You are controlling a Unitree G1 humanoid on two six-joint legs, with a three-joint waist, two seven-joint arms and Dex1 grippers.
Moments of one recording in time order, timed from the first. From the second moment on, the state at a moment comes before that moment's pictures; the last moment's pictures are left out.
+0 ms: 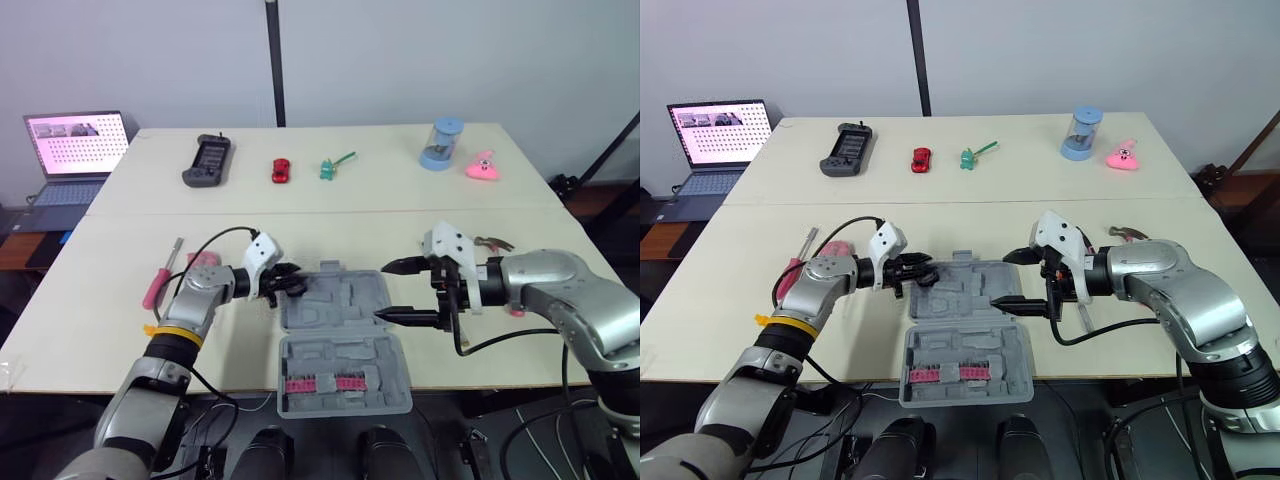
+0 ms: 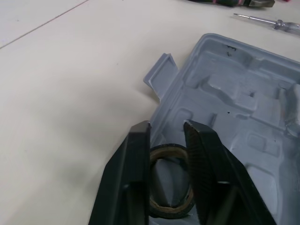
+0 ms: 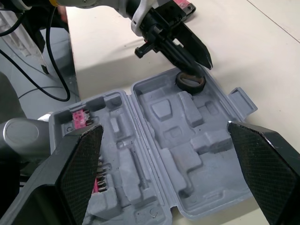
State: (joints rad) left arm -0.64 0.36 -0.14 0.57 -0.12 0.12 -0.99; right arm -0.45 -0.88 0.07 -0.39 0.56 0.80 1.03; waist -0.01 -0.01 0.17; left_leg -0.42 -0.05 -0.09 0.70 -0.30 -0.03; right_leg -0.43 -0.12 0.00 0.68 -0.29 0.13
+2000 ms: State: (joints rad) left arm 0.30 0.57 0.64 0.23 -0.42 -0.06 -0.78; right arm -0.02 -0.87 -0.44 0.46 0.41 0.09 1.03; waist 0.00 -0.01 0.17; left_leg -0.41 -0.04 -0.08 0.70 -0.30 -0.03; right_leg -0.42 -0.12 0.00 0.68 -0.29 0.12
